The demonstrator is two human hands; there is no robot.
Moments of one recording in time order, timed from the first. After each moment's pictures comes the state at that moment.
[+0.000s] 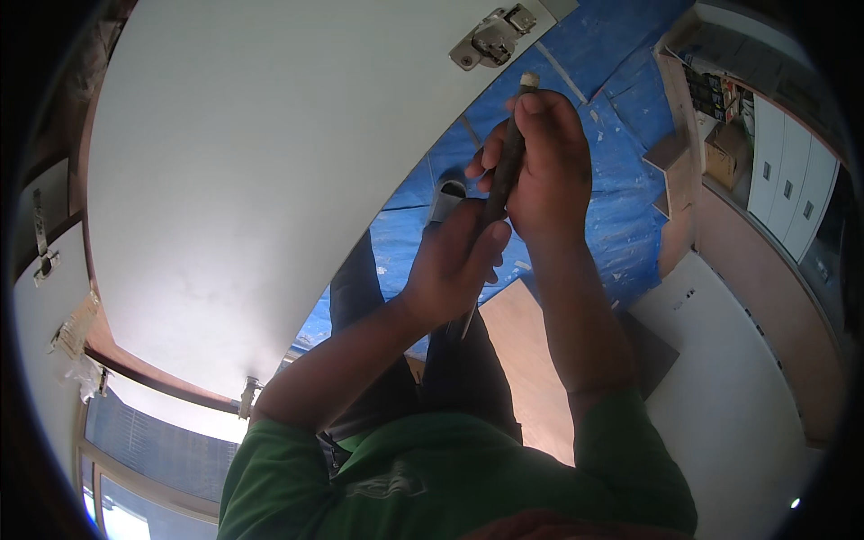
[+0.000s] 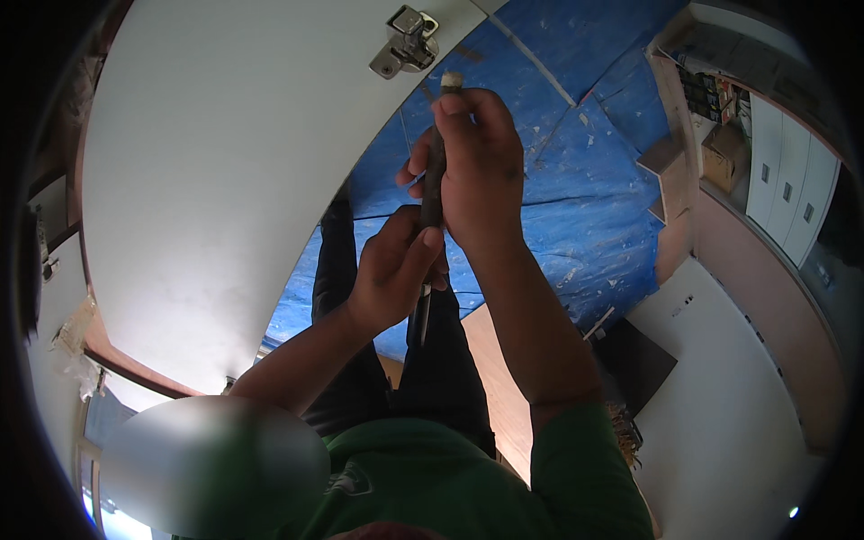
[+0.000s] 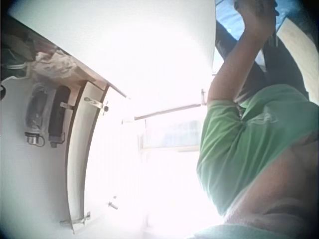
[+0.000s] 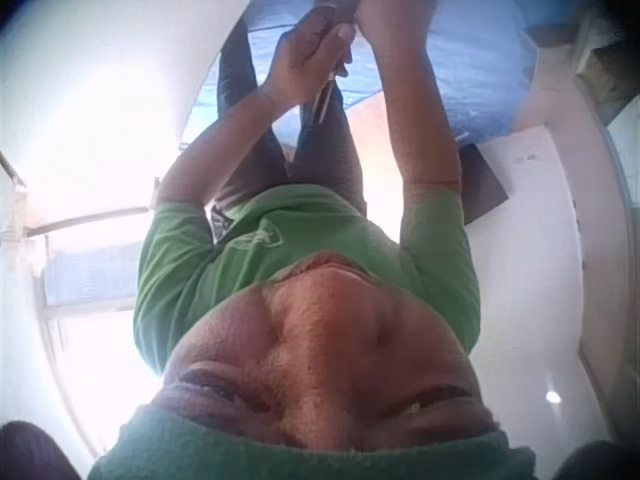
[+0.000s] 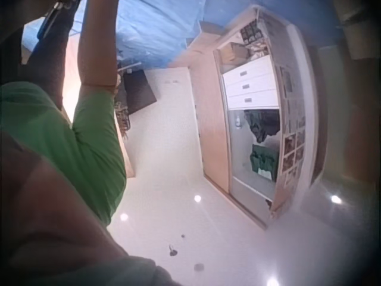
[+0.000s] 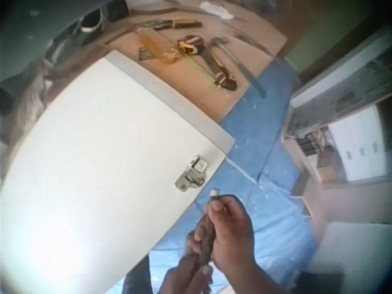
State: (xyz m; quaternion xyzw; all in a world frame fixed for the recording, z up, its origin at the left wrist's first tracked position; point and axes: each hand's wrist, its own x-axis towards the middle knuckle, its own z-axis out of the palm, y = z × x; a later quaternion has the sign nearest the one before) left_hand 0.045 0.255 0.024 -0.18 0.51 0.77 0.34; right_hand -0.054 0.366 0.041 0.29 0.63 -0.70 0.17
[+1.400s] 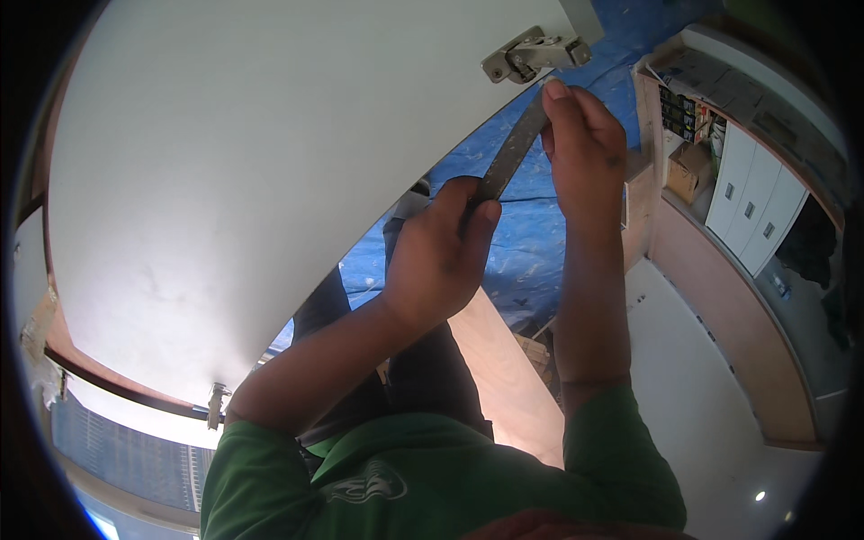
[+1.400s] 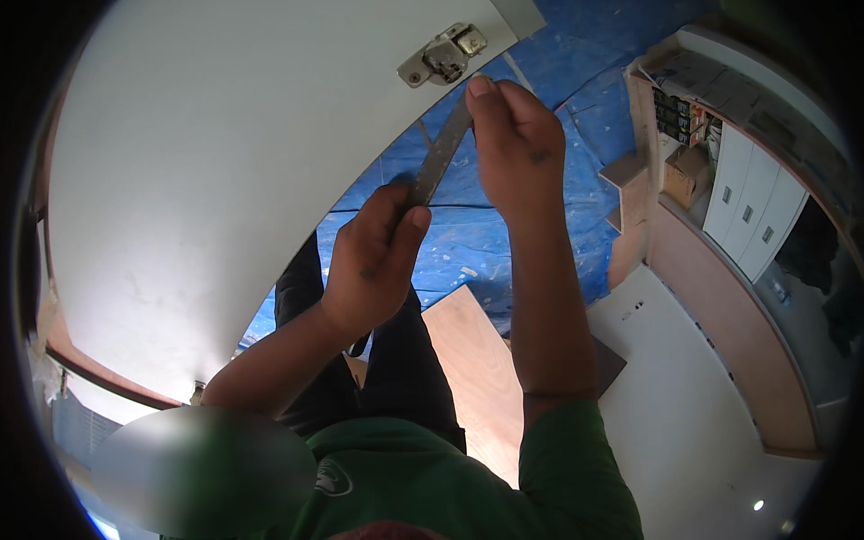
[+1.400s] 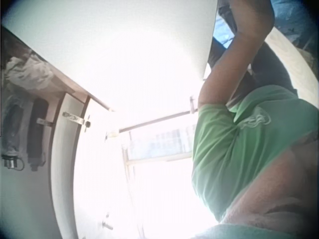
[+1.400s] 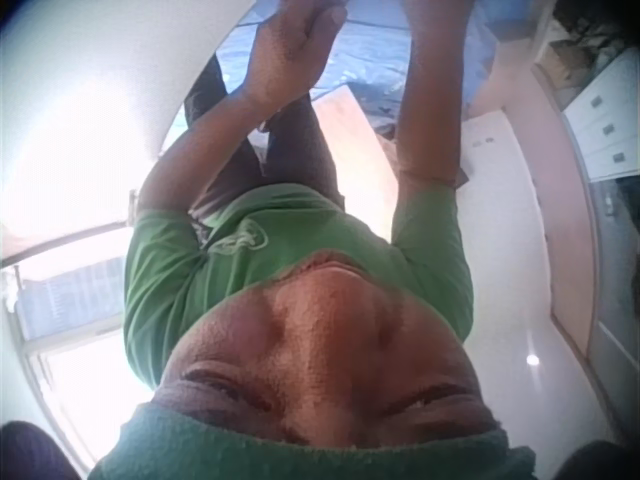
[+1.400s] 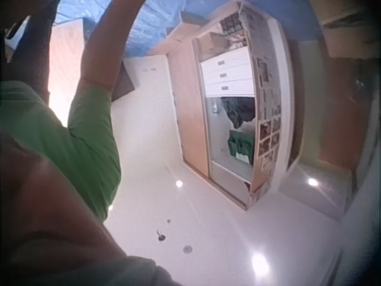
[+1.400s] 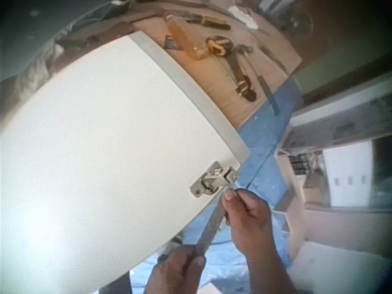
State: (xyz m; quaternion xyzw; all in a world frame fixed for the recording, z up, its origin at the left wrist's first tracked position) left_hand 0.014 0.241 0.037 -0.18 0.63 0.69 0.29; right_hand -0.097 0.388 0.043 0.16 0.85 -0.47 0.17
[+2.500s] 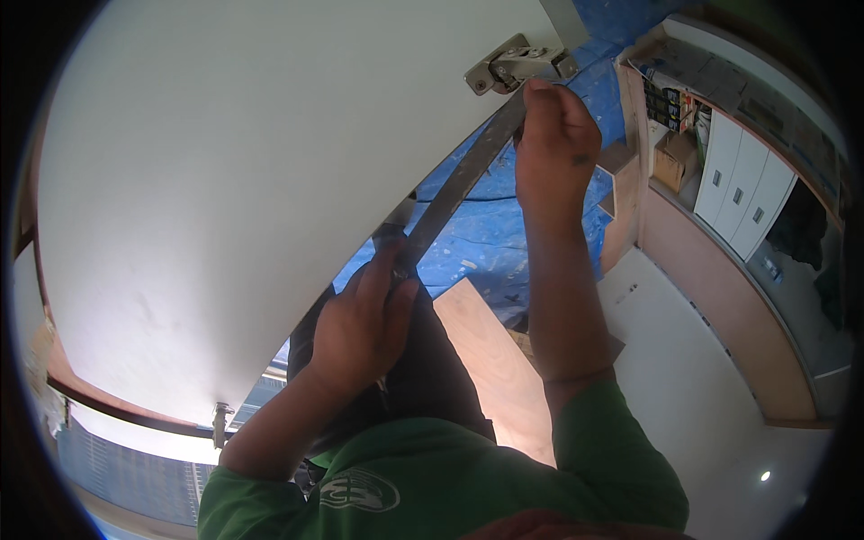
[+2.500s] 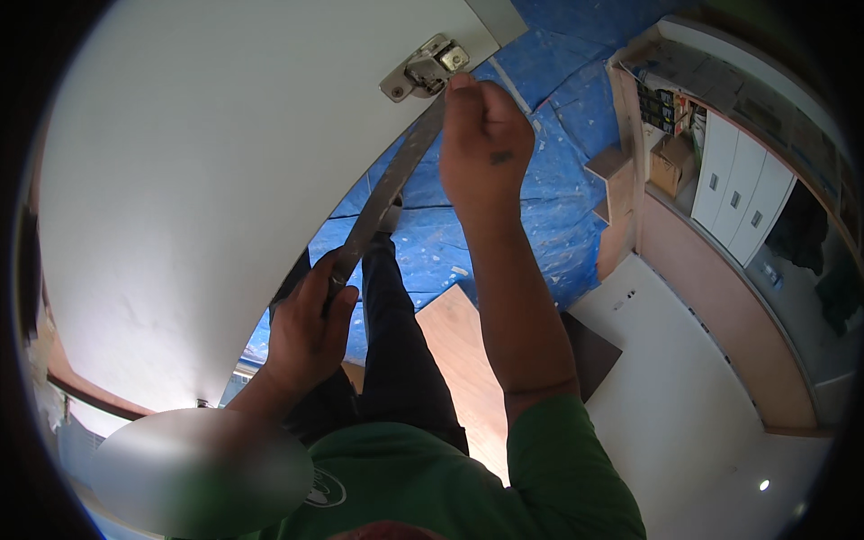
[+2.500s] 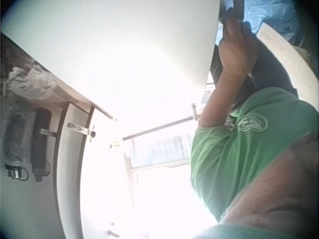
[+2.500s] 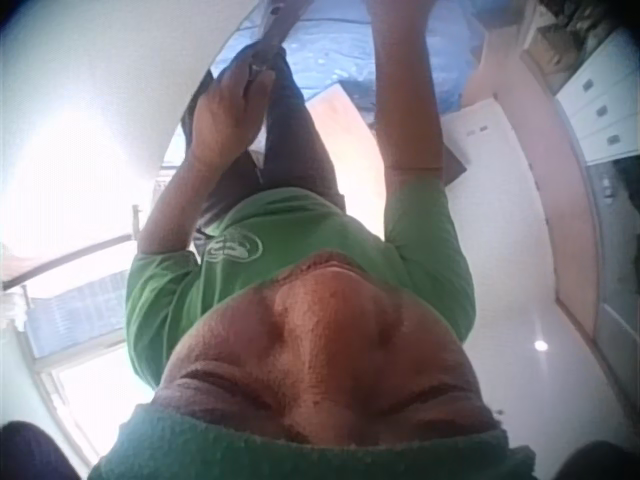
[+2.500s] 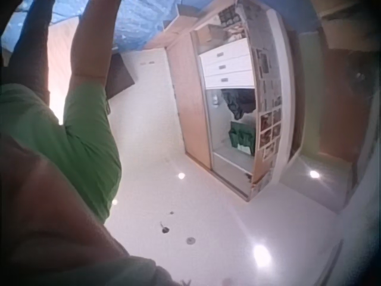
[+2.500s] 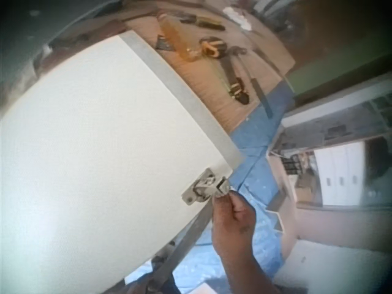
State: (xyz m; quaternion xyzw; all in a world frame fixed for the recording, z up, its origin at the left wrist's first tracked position) left_hand 0.071 0.176 0.038 -0.06 0.77 0.56 0.28; right_hand -0.092 0.368 0.014 0.19 0.85 -0.49 0.02
